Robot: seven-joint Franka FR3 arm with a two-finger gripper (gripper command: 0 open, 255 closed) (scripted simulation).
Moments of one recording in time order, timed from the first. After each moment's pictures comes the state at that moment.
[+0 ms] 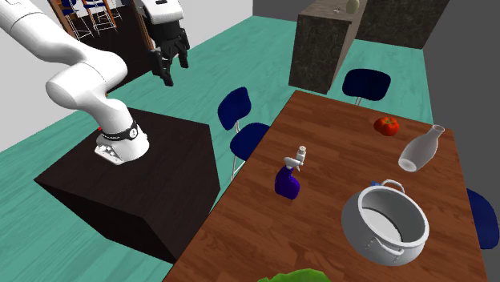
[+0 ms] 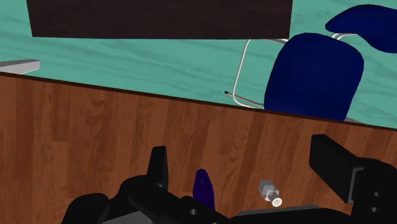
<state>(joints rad) -0.01 -0.74 0.00 -2.44 0.08 1.68 -0.07</state>
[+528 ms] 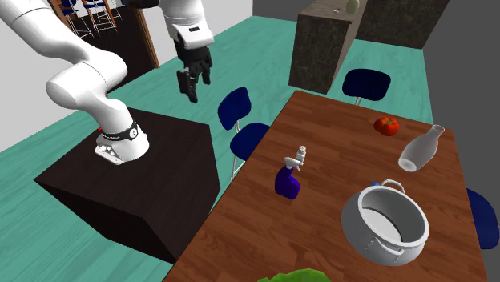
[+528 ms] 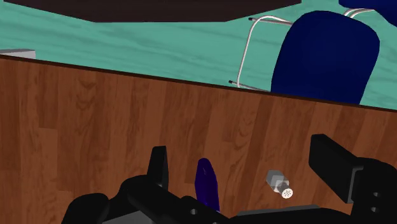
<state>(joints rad) 0.00 -0.55 0.04 -2.45 0.09 1.88 -0.03</state>
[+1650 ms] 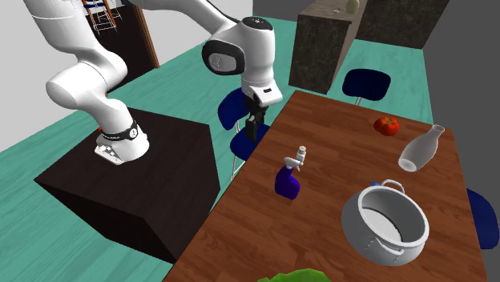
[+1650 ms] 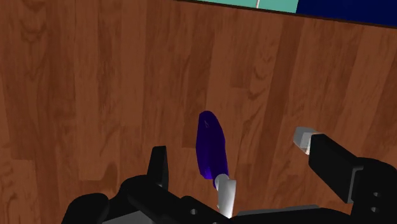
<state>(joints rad) 0.01 0.09 0.12 -2.19 0.02 2.30 0.13</state>
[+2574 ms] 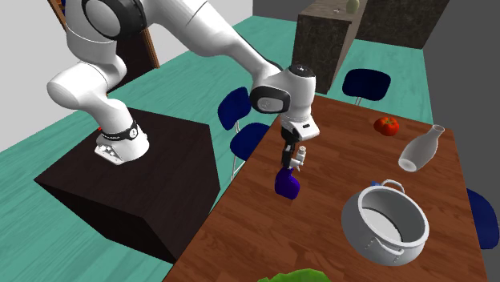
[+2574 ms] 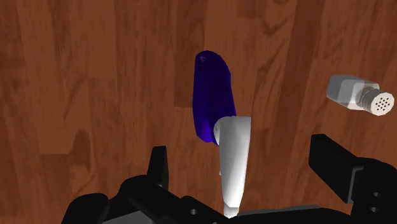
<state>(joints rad) 0.06 0.58 0.08 -1.77 -0.08 2.38 0.25</state>
